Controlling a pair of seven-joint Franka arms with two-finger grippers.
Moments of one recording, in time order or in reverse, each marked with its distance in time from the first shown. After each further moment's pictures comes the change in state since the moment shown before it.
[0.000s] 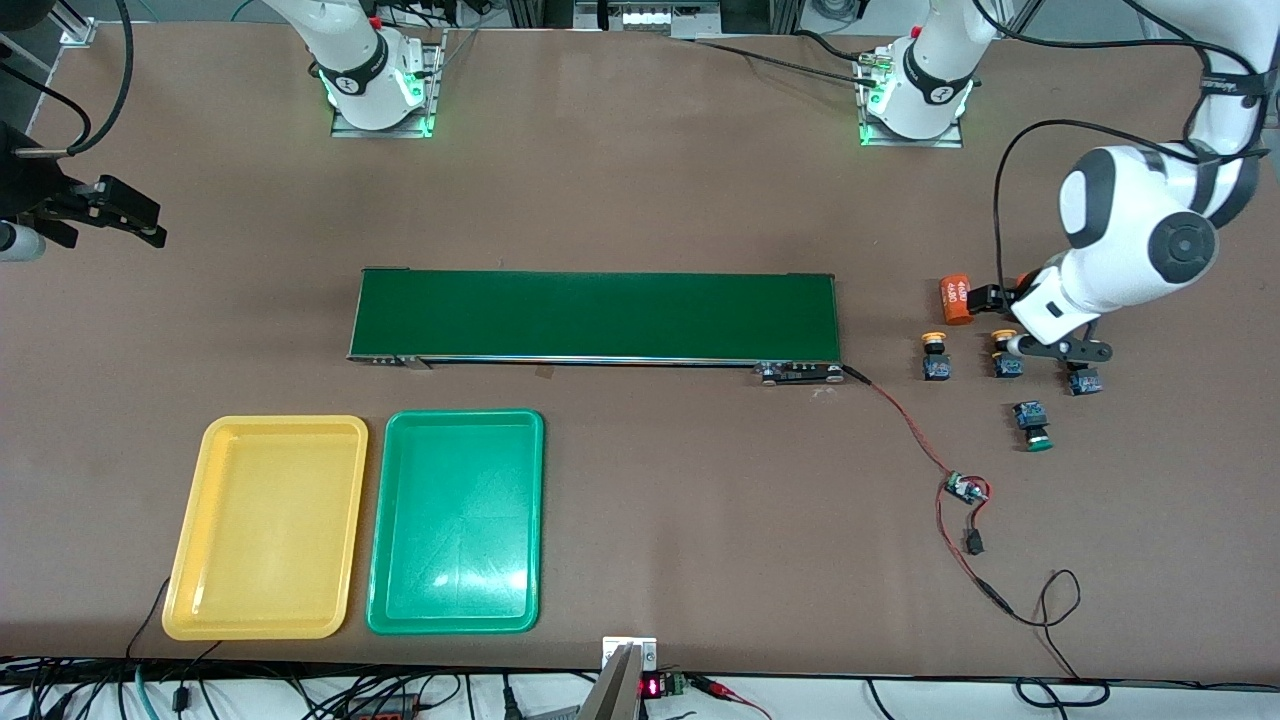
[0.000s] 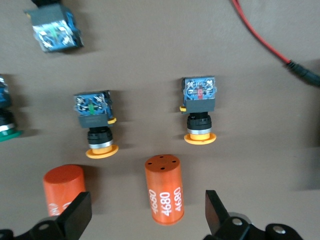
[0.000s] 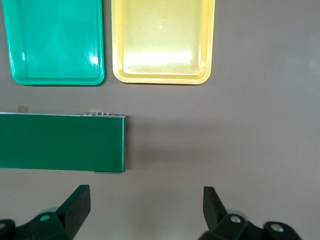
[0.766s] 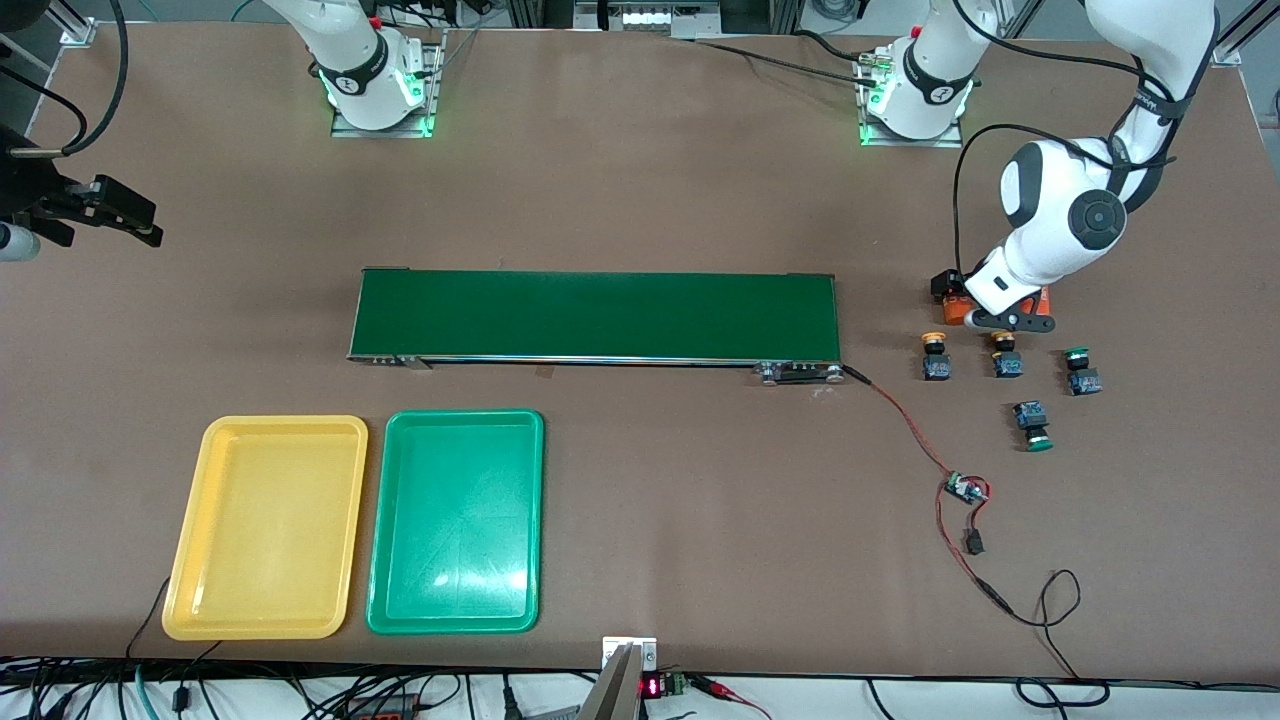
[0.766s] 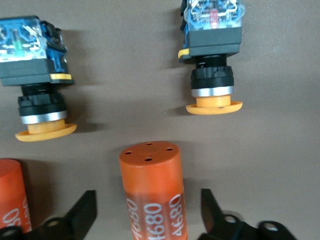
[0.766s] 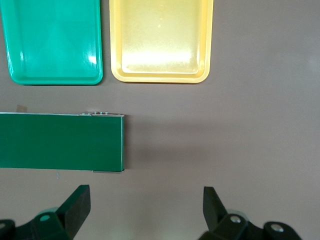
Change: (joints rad) left arm 0.000 0.046 -0.002 -0.242 0.000 0.333 0.000; right arm -0.003 -0.001 0.000 0.000 0.000 -0.004 -0.002
